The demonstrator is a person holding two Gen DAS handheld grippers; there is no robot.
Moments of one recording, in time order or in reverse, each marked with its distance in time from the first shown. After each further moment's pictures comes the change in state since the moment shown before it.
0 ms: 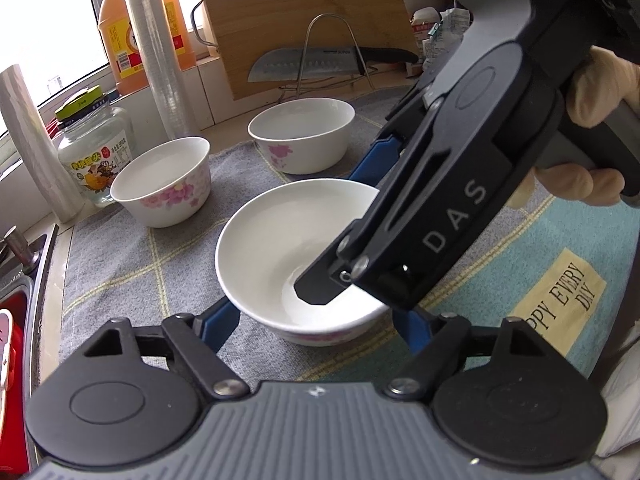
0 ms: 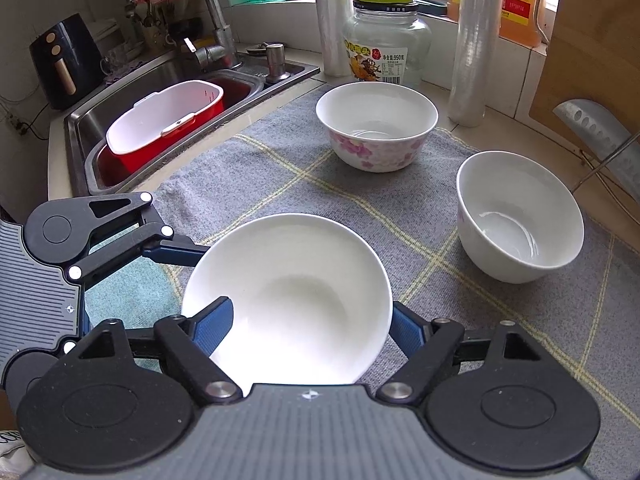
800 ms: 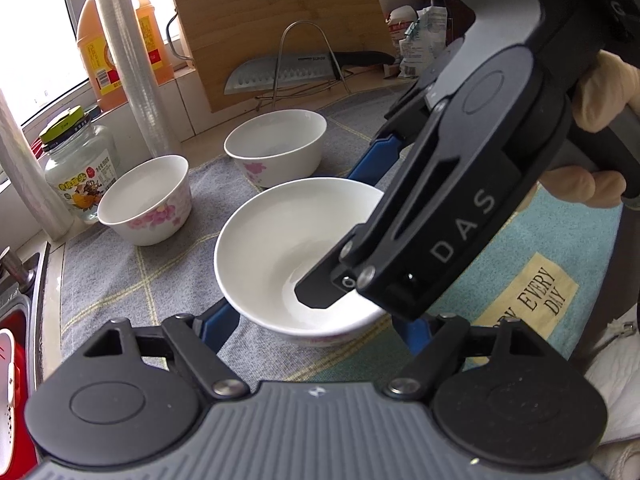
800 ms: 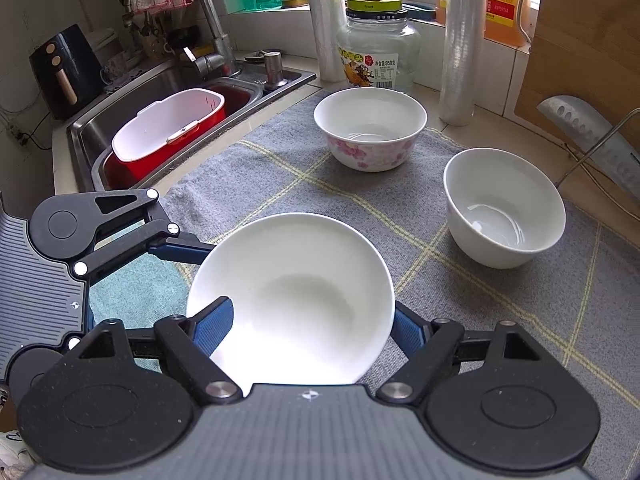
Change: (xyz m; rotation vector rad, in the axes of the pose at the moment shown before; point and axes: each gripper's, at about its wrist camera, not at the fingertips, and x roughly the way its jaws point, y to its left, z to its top) left arm -0.010 -0.017 0.017 0.043 0.015 -0.041; right arm -0.027 0.000 -0.011 0.033 -0.017 -0.011
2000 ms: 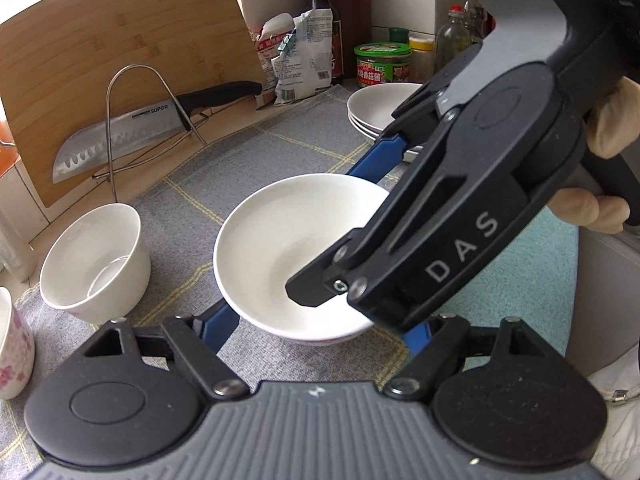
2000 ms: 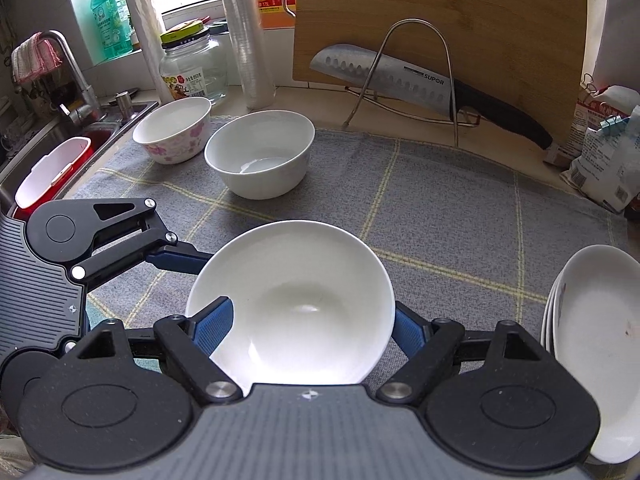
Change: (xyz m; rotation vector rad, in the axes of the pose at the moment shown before) left arm 0.081 -0.084 0.089 0.163 -0.032 -0.237; right arm -0.068 -0.111 -0.073 0.248 -0.056 -0.236
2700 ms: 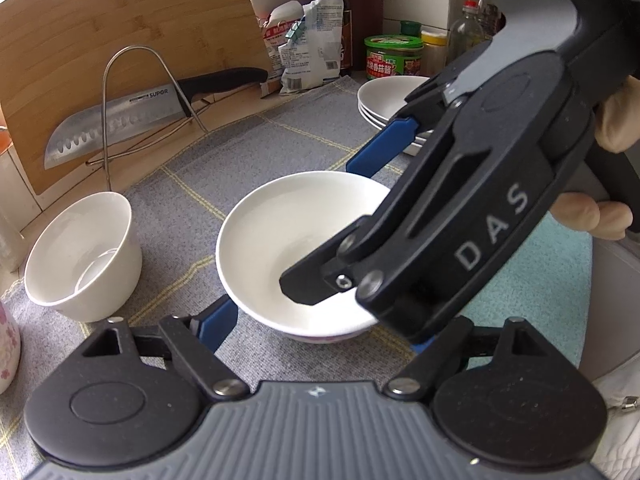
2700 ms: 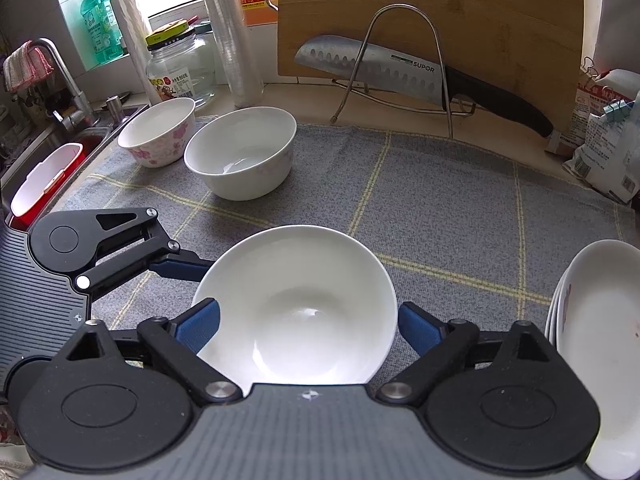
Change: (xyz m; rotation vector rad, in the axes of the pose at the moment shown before) left arm 0.011 0.005 0.000 -0.046 0.018 -0.002; right arm 0.009 -0.014 0.001 0.023 -0.018 0.012
